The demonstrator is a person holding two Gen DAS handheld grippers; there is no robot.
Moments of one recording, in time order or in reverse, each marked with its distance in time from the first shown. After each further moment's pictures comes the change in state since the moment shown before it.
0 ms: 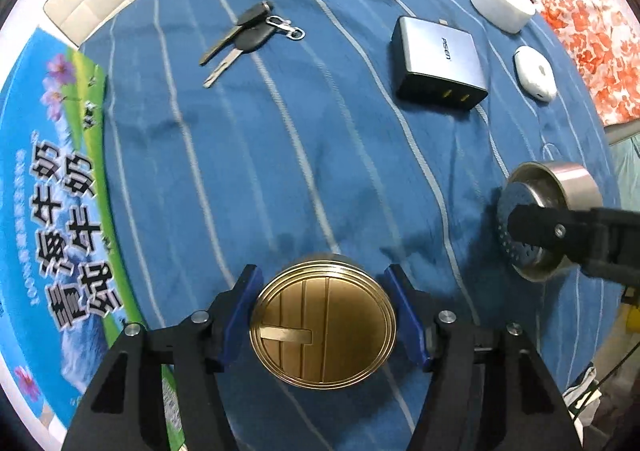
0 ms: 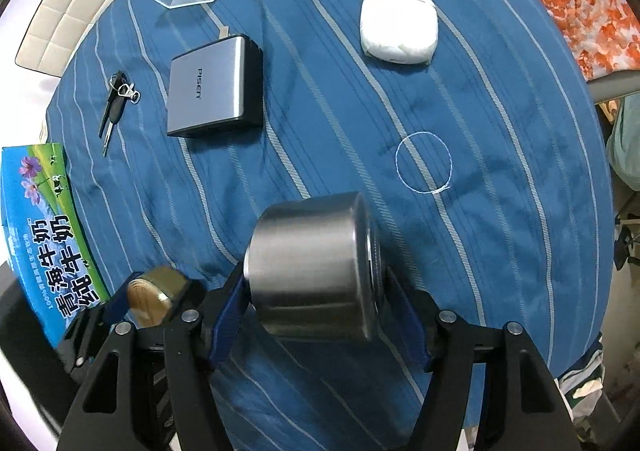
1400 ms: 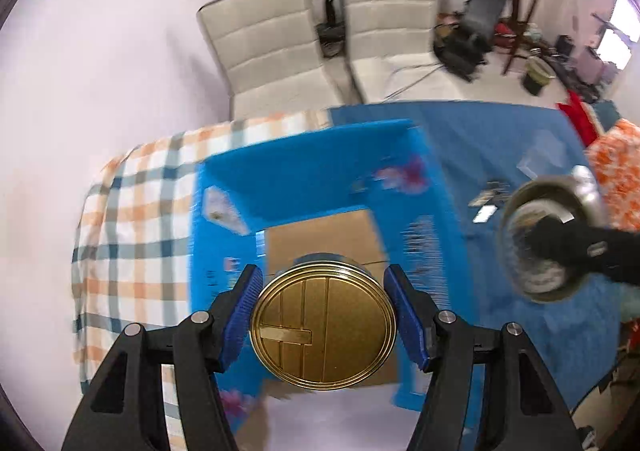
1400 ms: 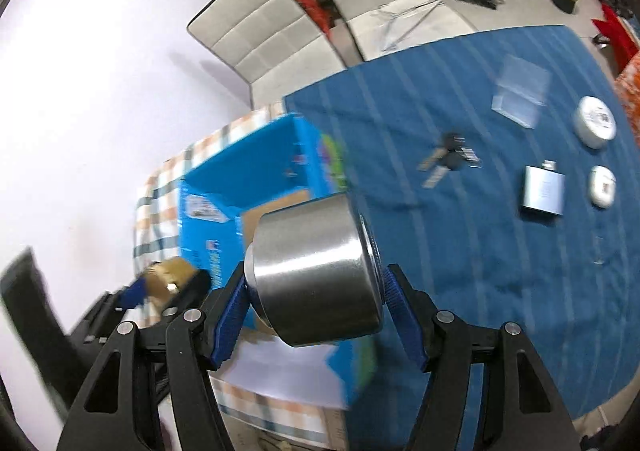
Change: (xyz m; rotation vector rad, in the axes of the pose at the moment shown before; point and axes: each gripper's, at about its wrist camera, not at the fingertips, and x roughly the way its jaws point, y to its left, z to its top) left arm -0.153 0.246 -0.041 -0.251 -0.277 0.165; right arm -0.155 0.275 -0.084 -0.301 -0.210 0.329
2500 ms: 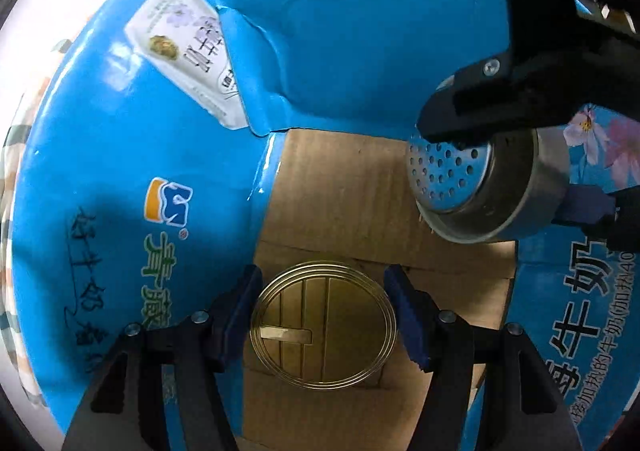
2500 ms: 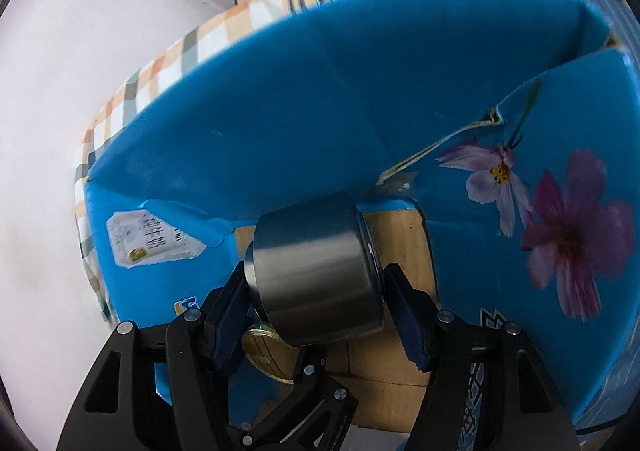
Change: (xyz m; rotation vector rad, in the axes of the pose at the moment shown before) left arm 0.171 0.014 -0.036 -0.278 0.251 -0.019; right arm 0.272 0.069 0.077 -0.005 0.354 -0.110
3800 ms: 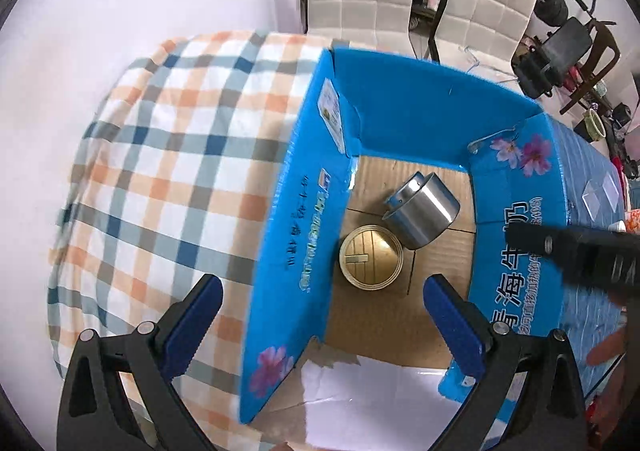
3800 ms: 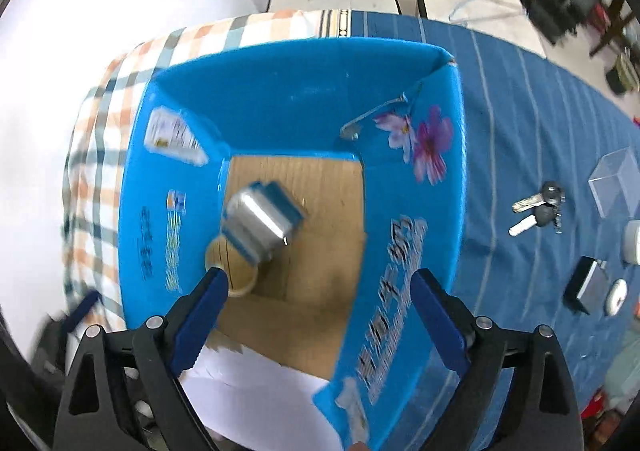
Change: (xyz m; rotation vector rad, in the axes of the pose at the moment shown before) left arm -0.133 0.058 -0.043 -0.020 -0.126 0.004; right arm -0.071 0.021 -0.086 -0.300 -0.116 -0.194
